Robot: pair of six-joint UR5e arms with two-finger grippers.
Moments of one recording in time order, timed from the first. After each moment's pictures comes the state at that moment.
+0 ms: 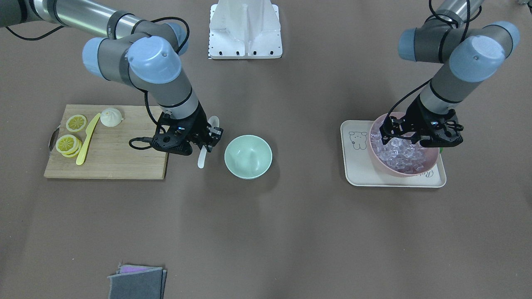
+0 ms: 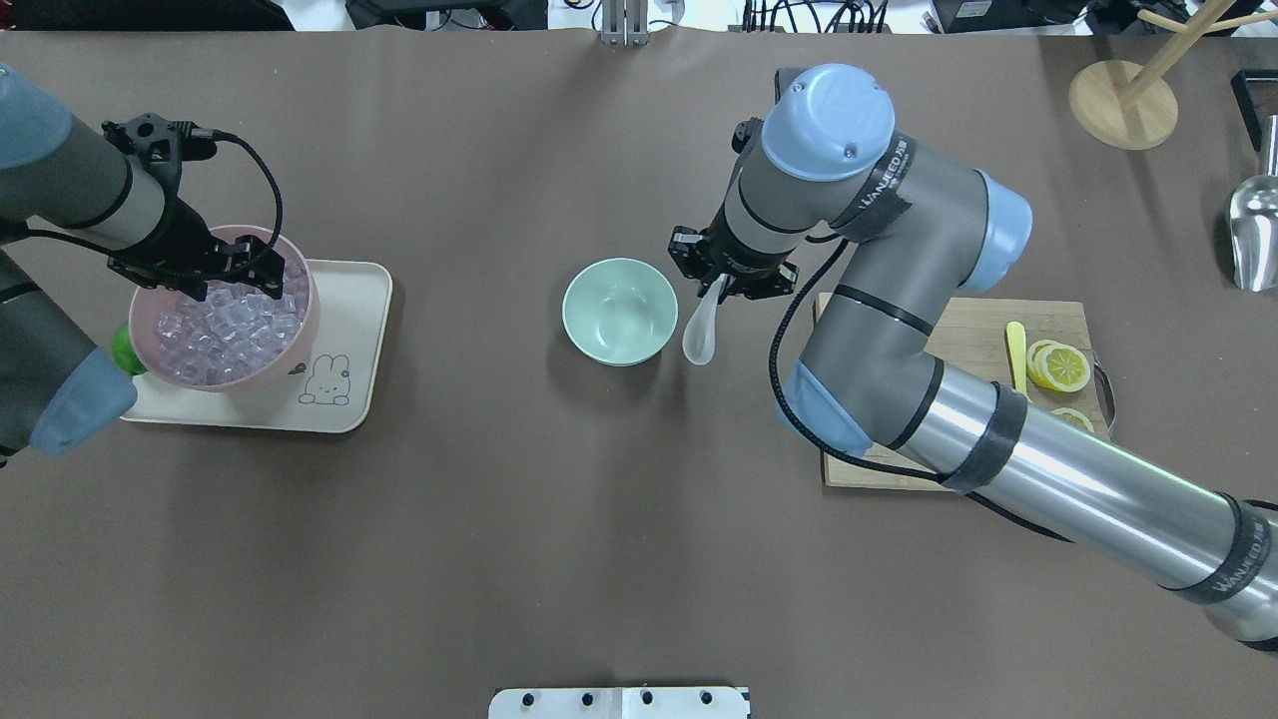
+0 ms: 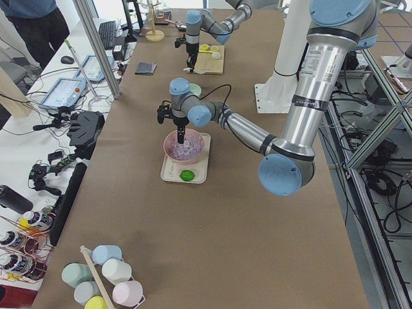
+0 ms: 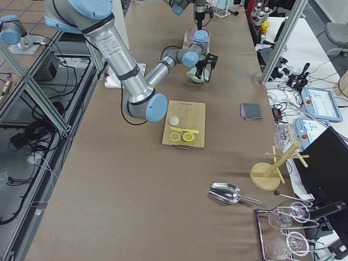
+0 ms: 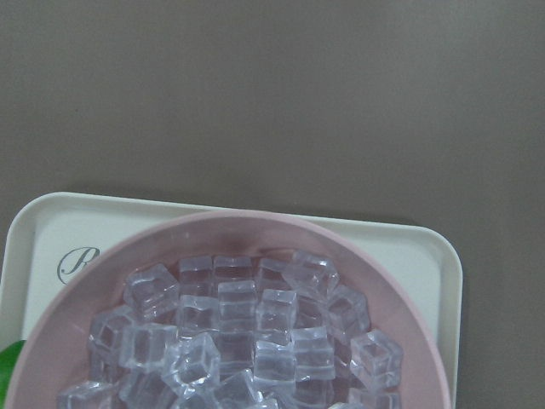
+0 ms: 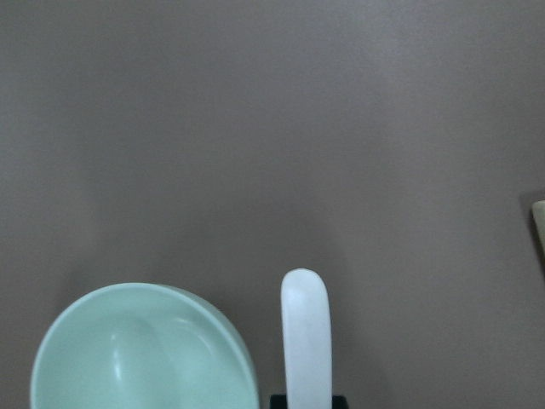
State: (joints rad) left arm -0.91 -1.83 -1.76 -1.77 -2.13 -0.90; right arm 0.67 -0.85 1.57 -1.43 1.99 1.45
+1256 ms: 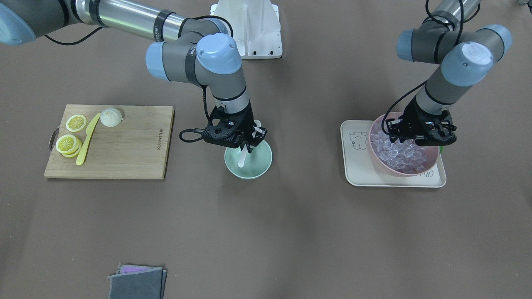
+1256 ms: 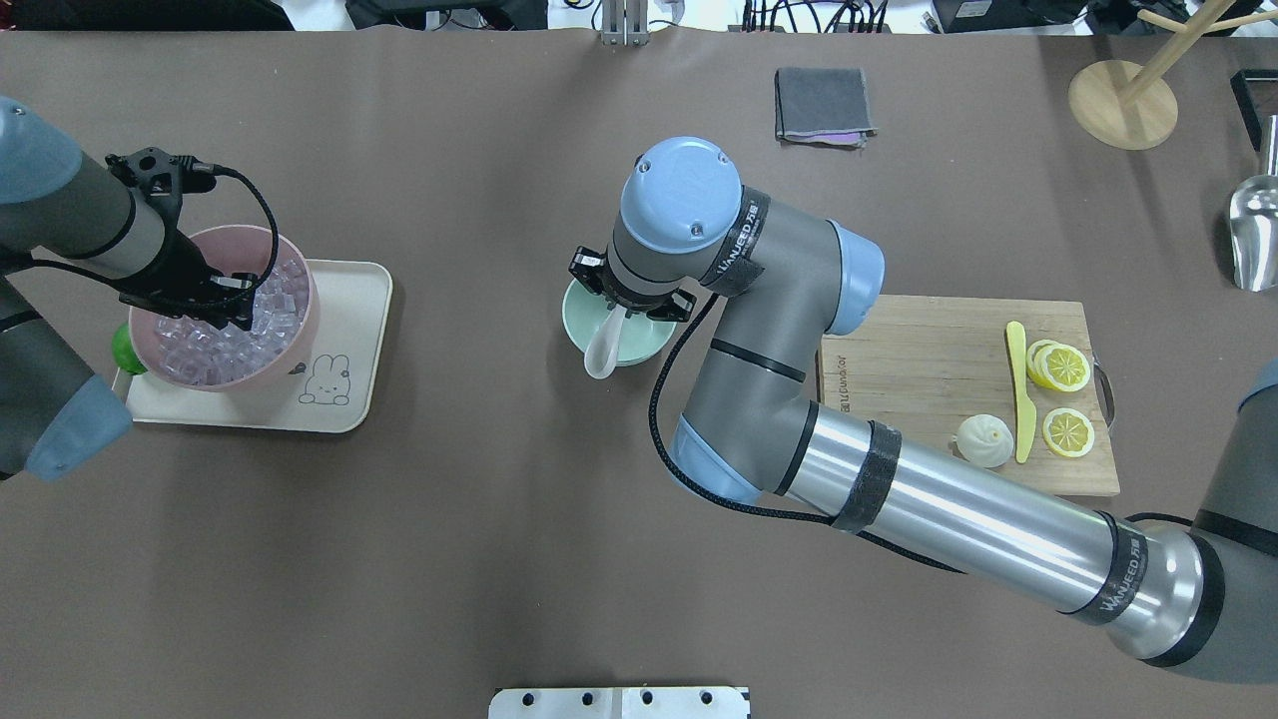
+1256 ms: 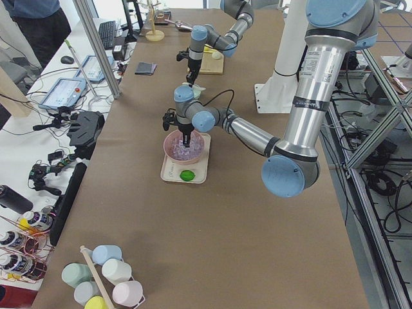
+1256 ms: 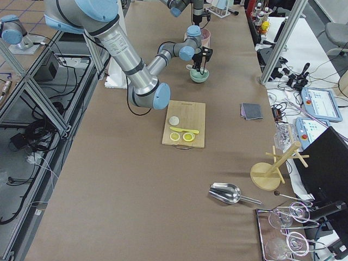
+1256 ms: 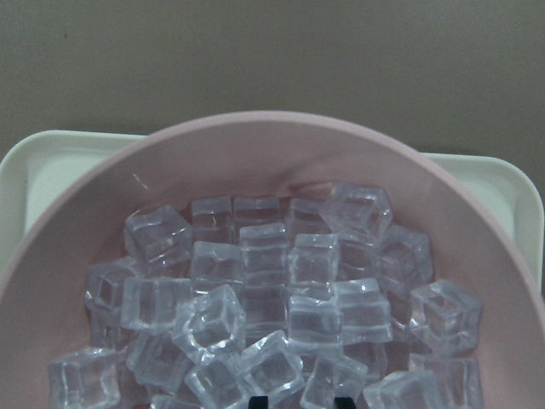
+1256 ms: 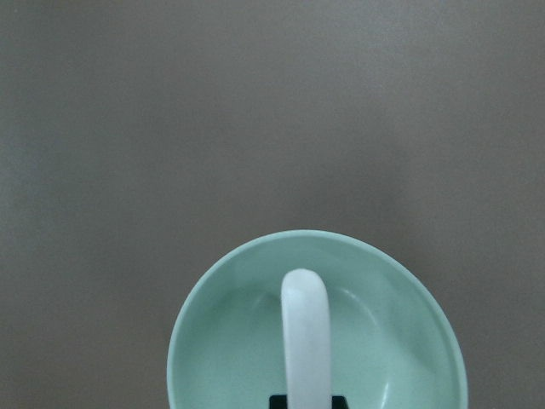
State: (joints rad) left arm -0.89 -1.79 -1.76 -1.77 -2.13 -0.89; right arm 0.56 -0.73 1.43 -1.36 1.82 1.60
